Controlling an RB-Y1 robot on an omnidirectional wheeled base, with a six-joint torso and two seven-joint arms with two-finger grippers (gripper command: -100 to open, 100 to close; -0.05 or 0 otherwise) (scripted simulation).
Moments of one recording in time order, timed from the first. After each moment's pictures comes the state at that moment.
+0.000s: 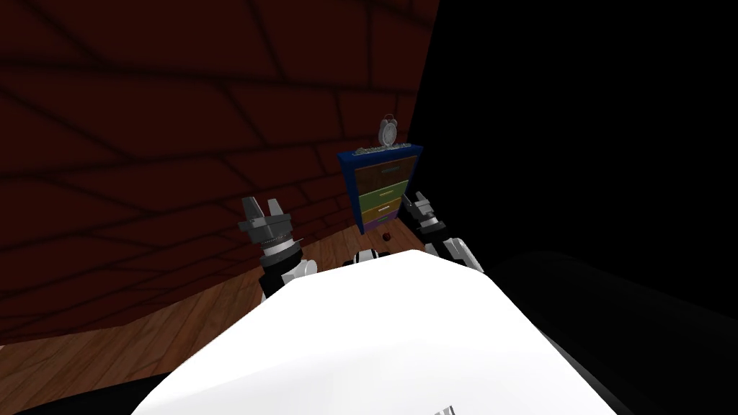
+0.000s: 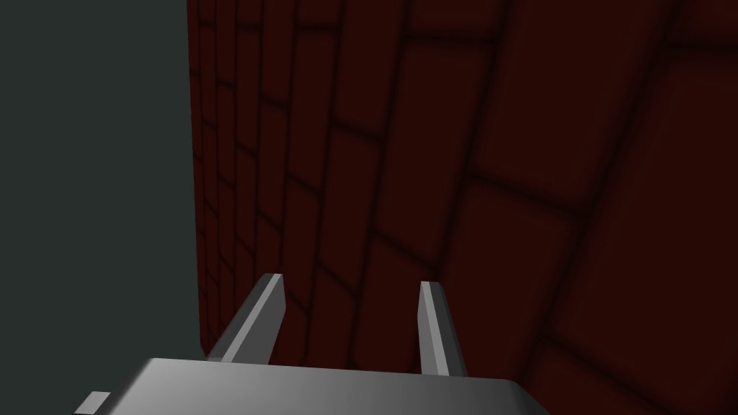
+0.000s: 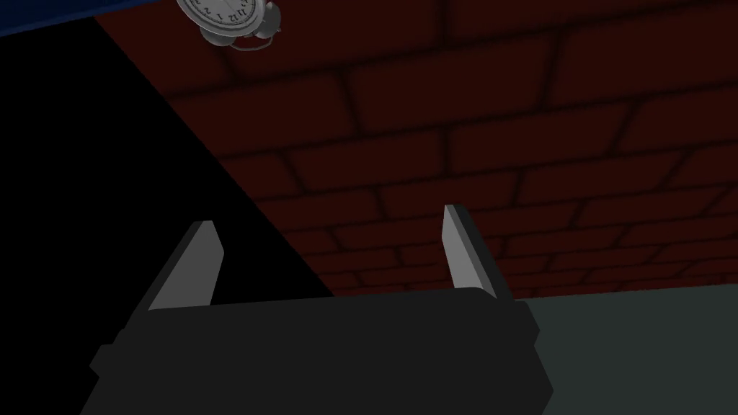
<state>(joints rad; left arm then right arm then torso) 0.50 0.00 -0.05 -2.32 0.08 -0.54 -0.04 0.61 -0.24 -0.12 -2.31 0.60 -0.31 0.39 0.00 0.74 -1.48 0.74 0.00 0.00</state>
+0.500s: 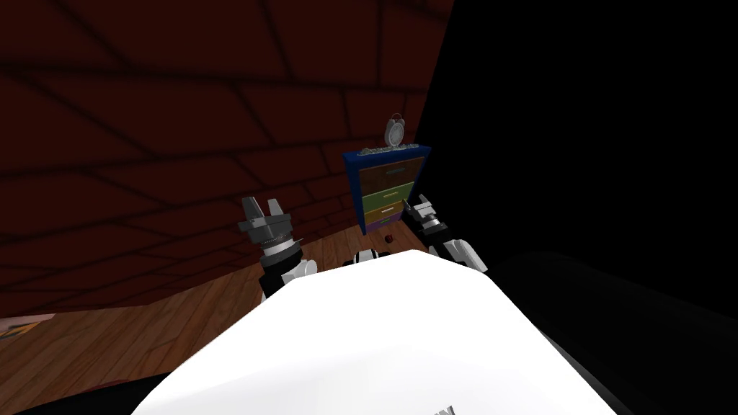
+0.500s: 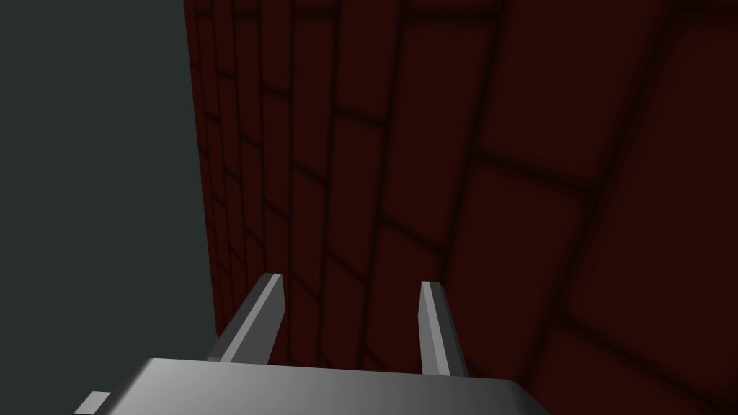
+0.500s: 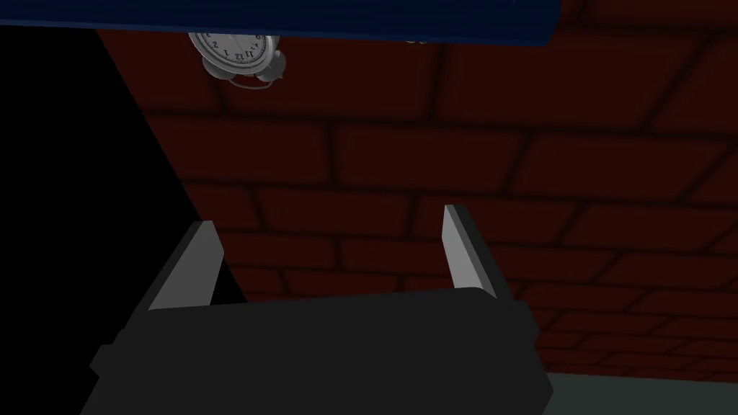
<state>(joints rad) 0.50 0.00 -0.05 -2.32 0.08 -0.54 -0.04 0.64 -0.27 -0.15 -2.30 0.74 -0.25 0.47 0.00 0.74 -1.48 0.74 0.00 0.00</state>
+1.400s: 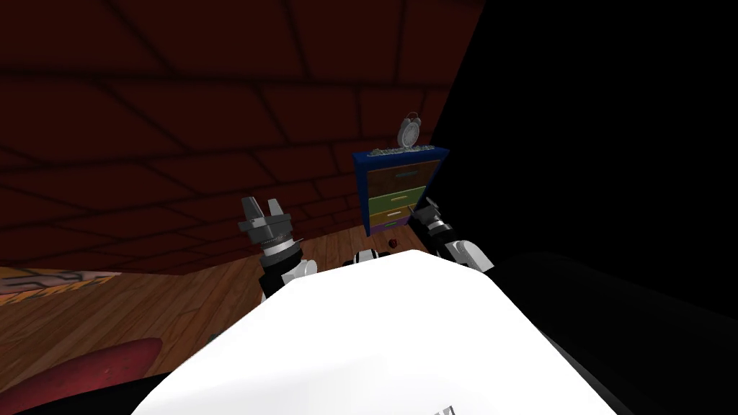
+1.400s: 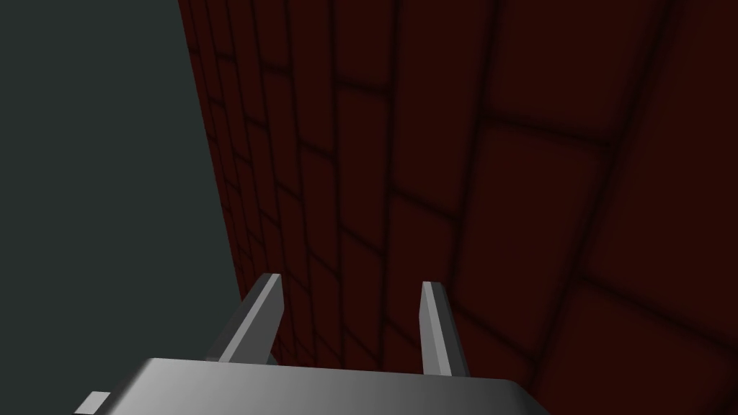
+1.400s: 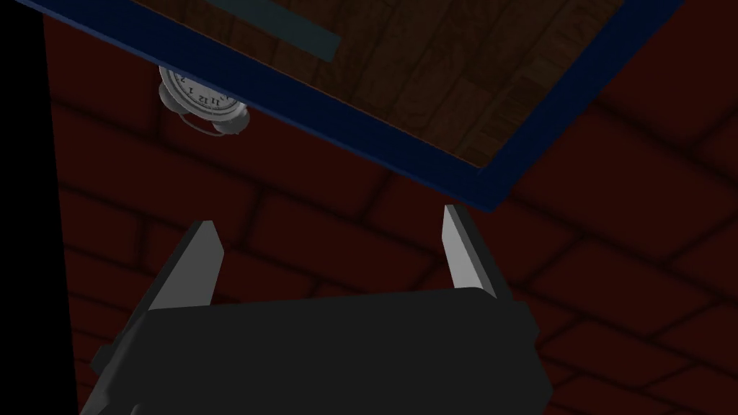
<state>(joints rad) 0.50 0.00 -0.05 -2.32 0.08 -0.54 -0.04 0.68 -0.34 -0.19 -2.26 0.99 -0.13 0.61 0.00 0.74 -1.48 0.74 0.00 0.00</state>
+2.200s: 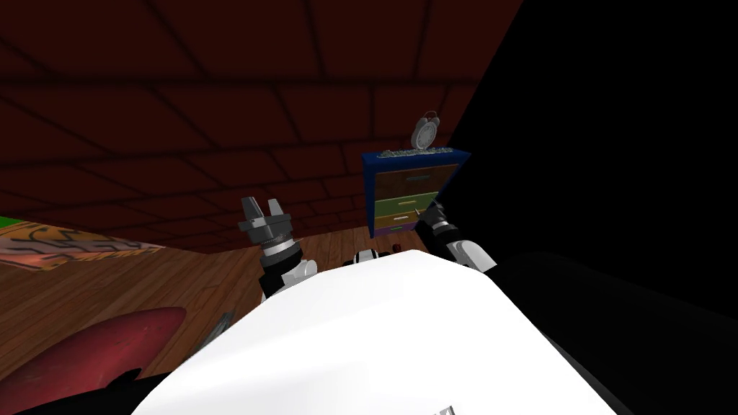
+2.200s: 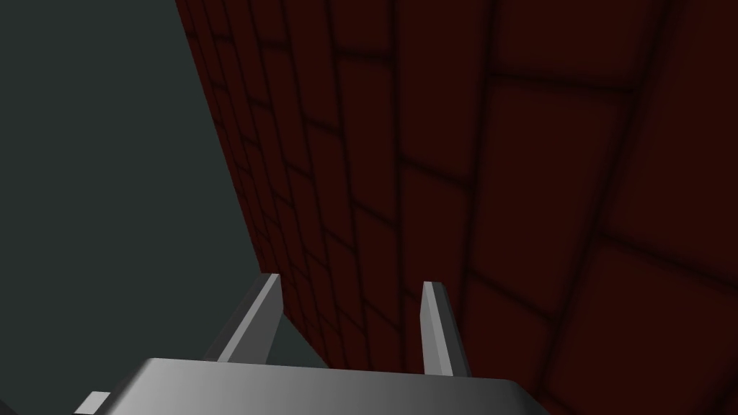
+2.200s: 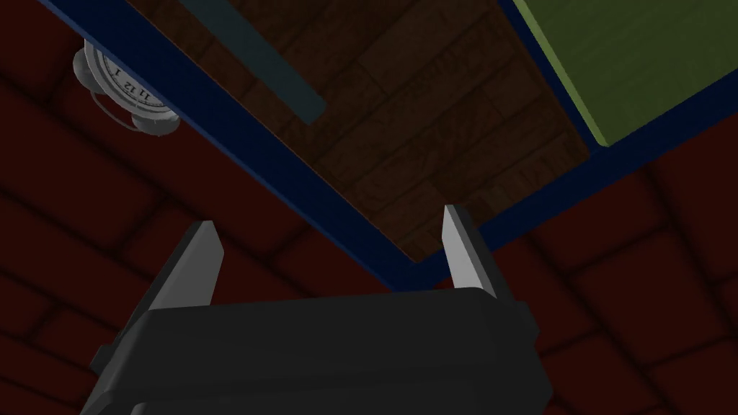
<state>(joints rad) 0.50 0.00 -0.05 -2.32 0.08 -0.54 -0.04 0.69 -0.41 -0.21 -2.22 1.20 -0.02 0.73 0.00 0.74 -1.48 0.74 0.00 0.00</state>
